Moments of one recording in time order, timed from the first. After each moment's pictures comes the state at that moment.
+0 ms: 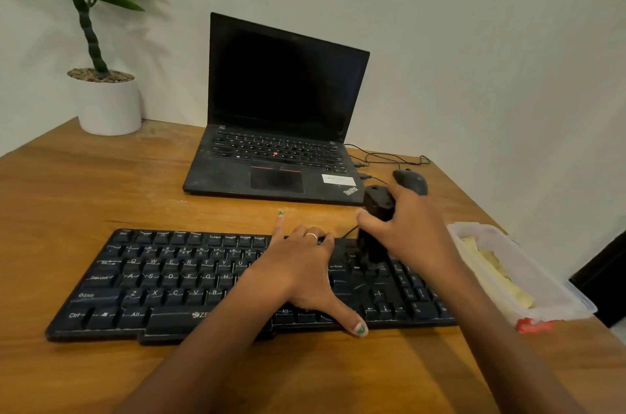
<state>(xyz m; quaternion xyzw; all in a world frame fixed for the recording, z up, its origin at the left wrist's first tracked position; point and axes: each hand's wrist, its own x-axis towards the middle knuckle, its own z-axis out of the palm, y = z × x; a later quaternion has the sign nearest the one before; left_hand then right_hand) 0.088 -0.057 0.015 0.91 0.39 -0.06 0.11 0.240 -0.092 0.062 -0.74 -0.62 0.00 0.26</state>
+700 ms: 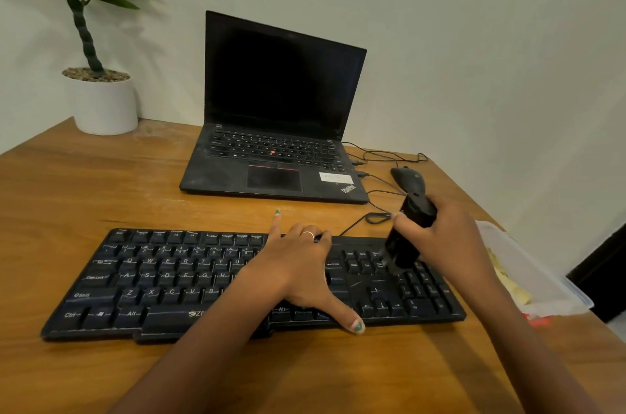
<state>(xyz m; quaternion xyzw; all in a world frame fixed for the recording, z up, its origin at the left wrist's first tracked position) 0.088 -0.056 0.015 0.91 0.39 -0.06 0.11 0.274 -0.113 0.054 -0.76 -0.56 0.02 0.34</state>
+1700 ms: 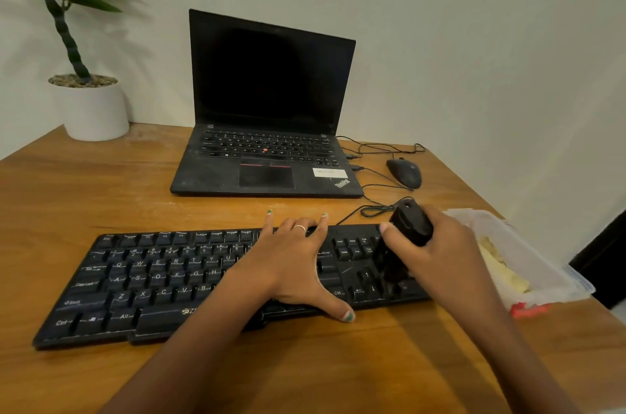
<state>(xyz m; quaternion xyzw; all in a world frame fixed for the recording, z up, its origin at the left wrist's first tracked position) 0.090 -0.052 0.007 0.92 0.38 -0.02 0.10 0.256 -0.150 0.052 -0.73 -0.57 0.06 0.37</state>
